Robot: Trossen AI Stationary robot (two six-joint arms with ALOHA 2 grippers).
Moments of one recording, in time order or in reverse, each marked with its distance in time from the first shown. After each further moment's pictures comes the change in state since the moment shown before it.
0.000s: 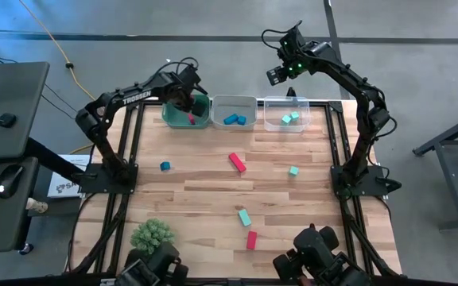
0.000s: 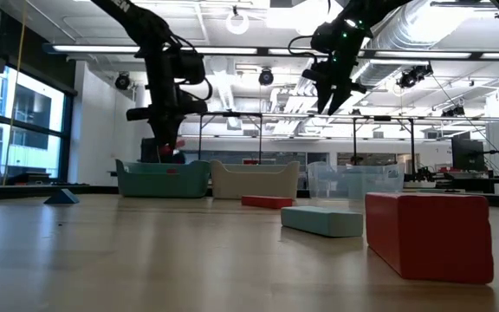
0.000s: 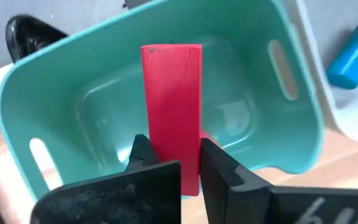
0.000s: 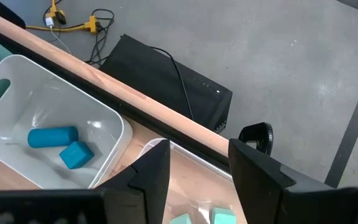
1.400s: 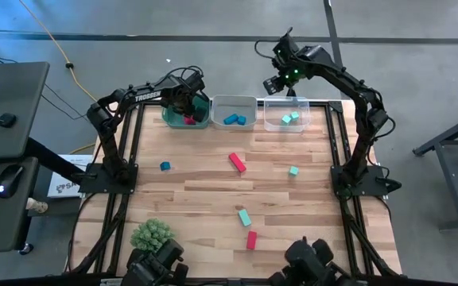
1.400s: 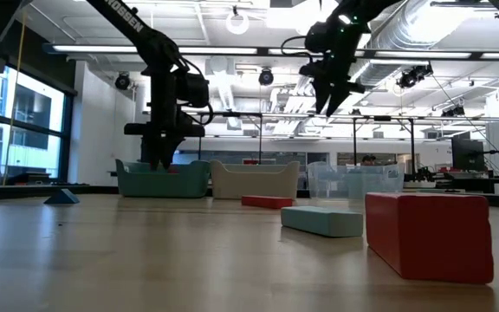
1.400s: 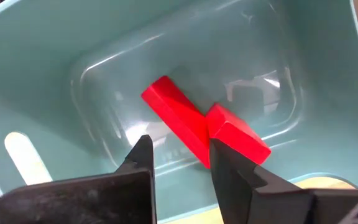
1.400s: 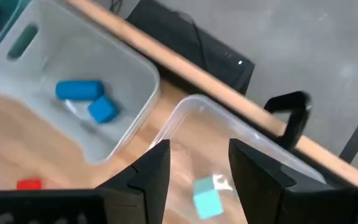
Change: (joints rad) left arm 0.005 0.122 0.001 -0.033 -0.025 0.010; right arm 0.081 0.001 0.000 -0.119 -0.049 0.017
